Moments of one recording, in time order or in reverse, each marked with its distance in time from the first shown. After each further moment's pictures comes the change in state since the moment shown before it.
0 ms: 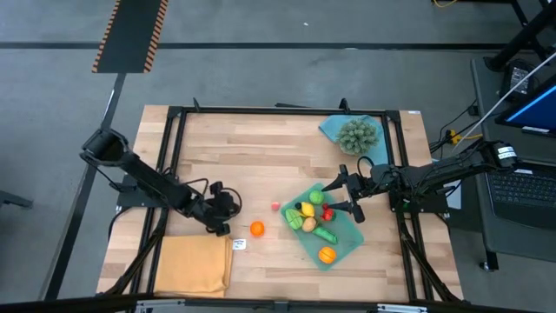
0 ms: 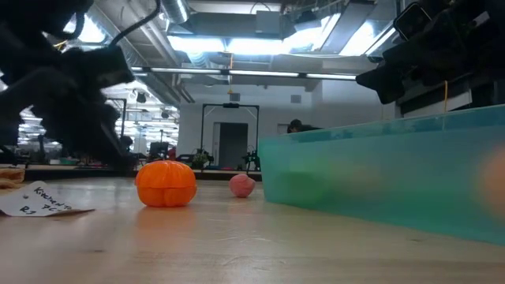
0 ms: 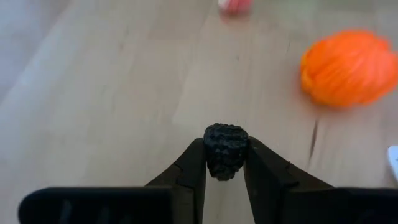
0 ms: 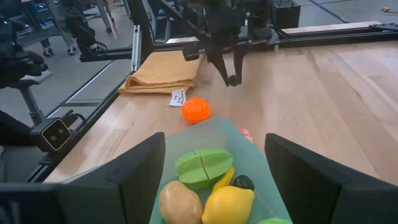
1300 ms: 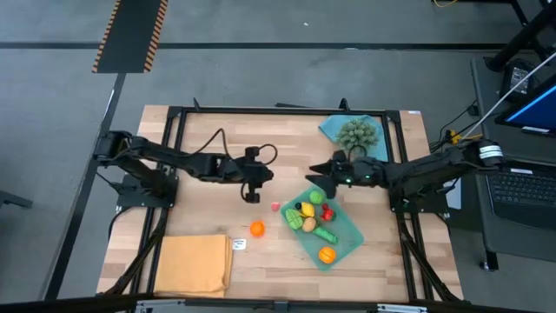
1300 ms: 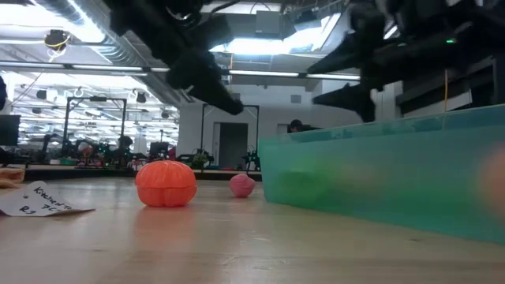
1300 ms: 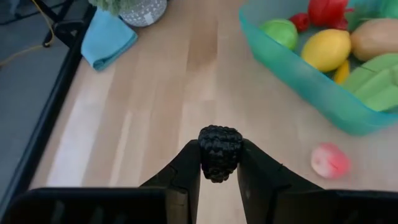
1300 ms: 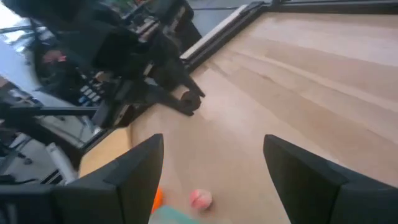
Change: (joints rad) left arm 0.457 0.107 0.417 -0.064 0.221 0.752; right arm -0.117 0.283 0.148 0.137 0.274 0.547
